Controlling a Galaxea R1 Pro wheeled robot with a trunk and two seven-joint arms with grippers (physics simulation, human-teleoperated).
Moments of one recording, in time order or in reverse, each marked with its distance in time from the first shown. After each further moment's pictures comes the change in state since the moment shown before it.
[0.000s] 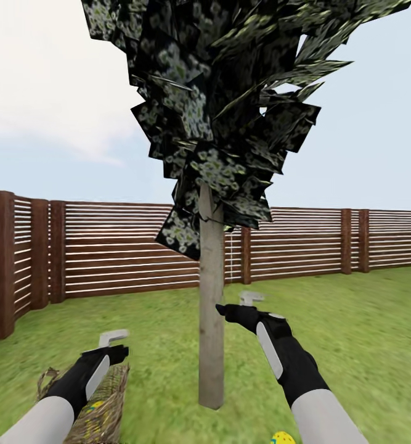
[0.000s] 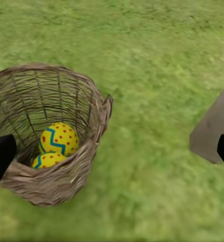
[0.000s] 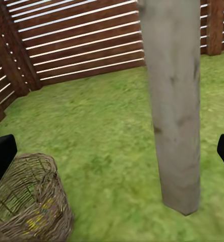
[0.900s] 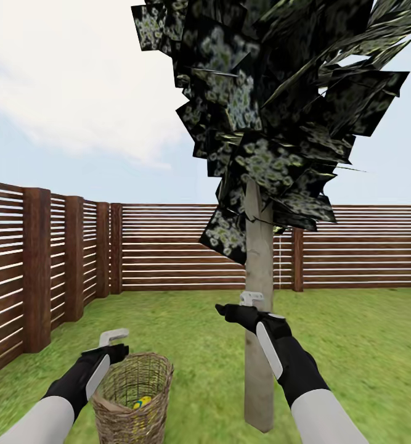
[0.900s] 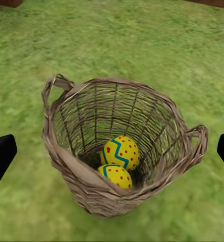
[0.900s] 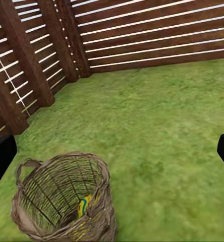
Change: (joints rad) left arm 0.000 -0.001 0.000 -0.005 0.005 -0.007 -0.002; right arm 0.000 0.001 0.000 0.000 -0.001 -0.001 0.000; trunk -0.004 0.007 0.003
